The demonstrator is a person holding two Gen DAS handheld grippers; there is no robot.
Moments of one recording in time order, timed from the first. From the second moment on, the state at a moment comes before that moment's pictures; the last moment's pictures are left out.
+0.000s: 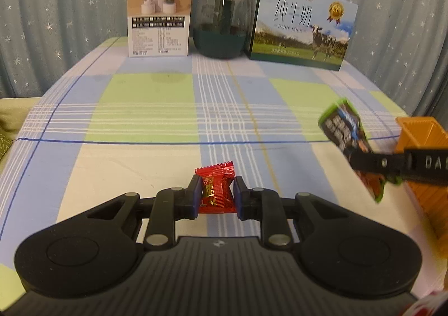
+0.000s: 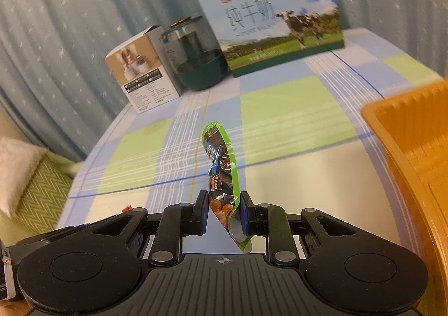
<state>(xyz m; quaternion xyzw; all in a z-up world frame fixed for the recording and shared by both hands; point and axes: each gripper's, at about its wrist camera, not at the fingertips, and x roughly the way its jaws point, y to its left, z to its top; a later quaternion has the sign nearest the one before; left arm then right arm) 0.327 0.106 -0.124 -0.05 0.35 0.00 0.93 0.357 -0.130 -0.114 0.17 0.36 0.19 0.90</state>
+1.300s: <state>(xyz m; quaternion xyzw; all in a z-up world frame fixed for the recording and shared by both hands) 0.130 0.007 -0.036 -0.06 0.36 -0.06 0.93 0.112 -0.222 -0.026 0.13 0.32 0.12 0.93</state>
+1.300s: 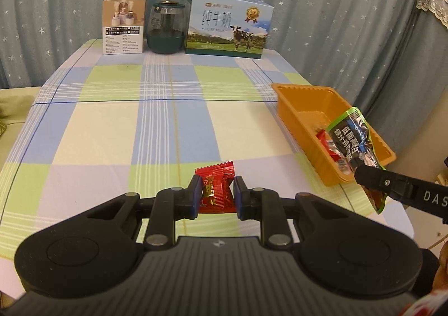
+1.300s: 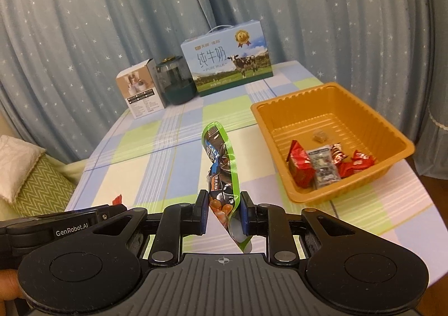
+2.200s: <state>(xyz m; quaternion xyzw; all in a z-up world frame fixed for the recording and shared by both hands) 0.145 -0.105 -0.016 -0.02 0.36 -0.18 0.92 0.086 -0.326 -0.011 0.17 0.29 0.03 0.94</state>
